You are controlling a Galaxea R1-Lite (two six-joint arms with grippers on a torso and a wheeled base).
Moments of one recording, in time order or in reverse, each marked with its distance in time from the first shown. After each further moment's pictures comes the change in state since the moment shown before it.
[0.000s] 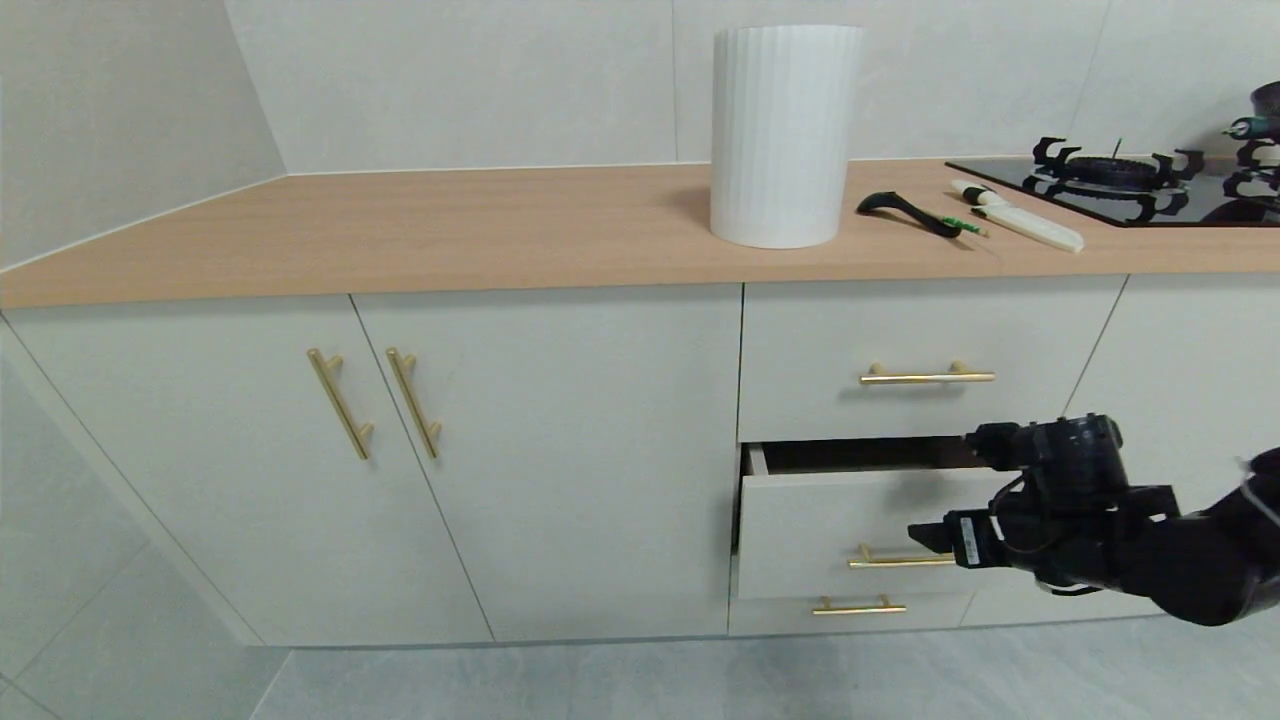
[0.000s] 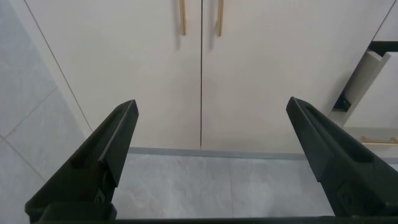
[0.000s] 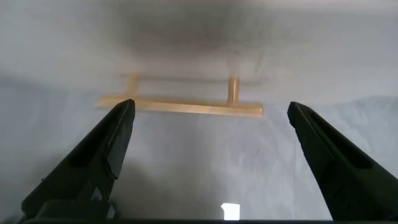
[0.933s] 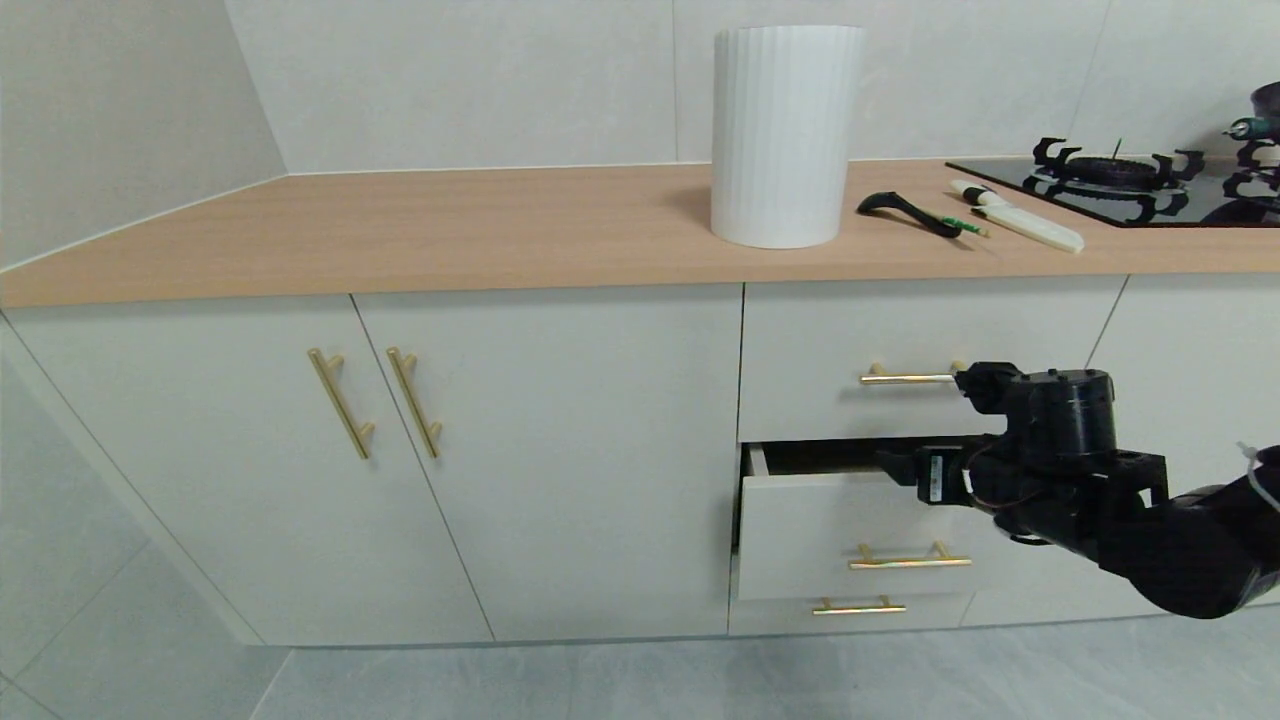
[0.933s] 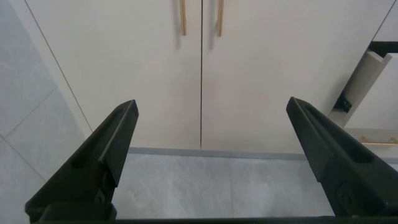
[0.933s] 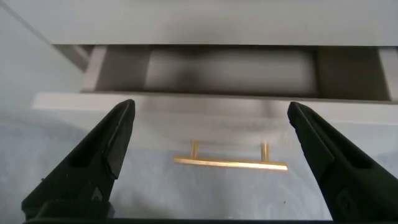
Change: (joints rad) left arm 0.000 0.000 0.000 0.000 0.000 0.000; right arm 0.097 -0.019 -0.054 -0.197 -0.100 0.089
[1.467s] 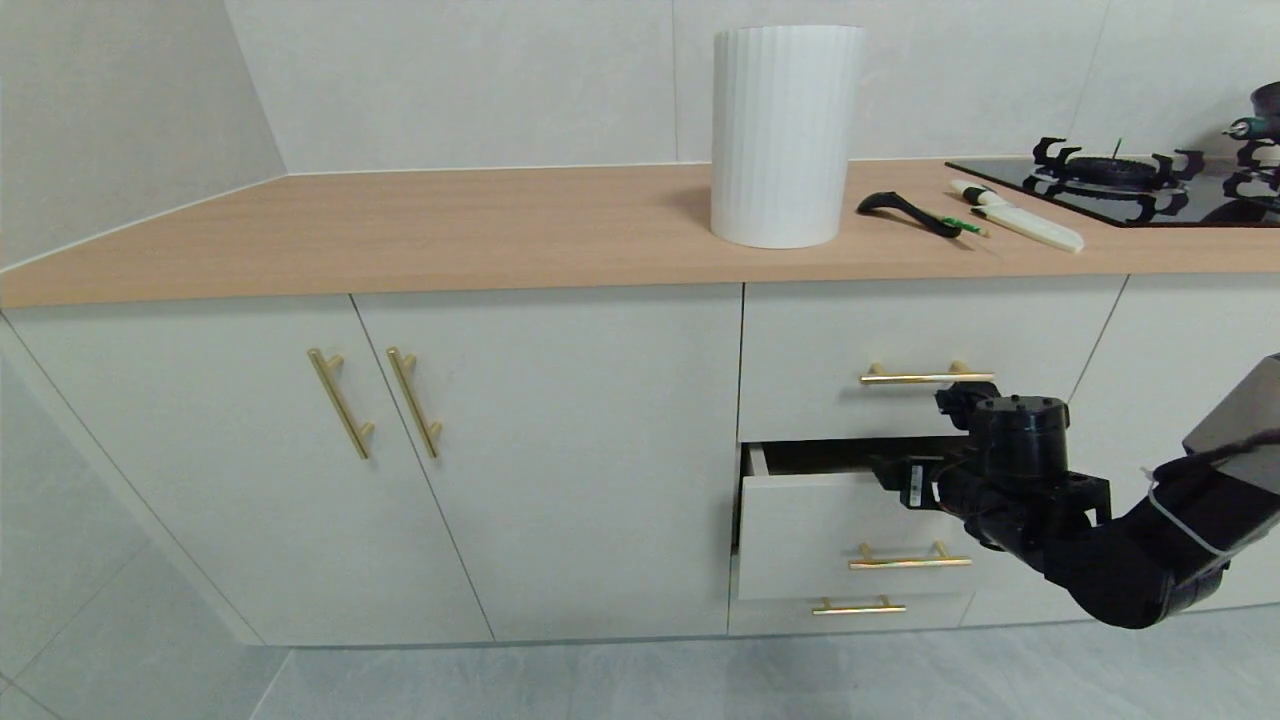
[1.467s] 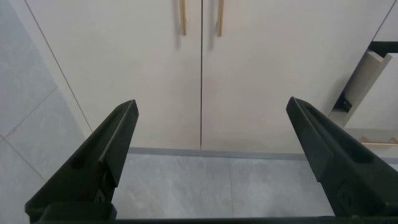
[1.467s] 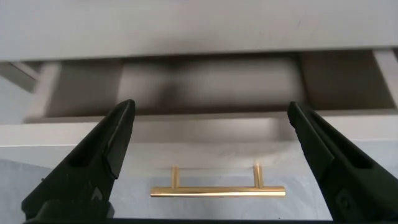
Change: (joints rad) left arm 0.000 0.000 0.000 0.000 0.000 0.000; right arm -0.003 0.161 -0.009 -0.186 -0.092 -0.008
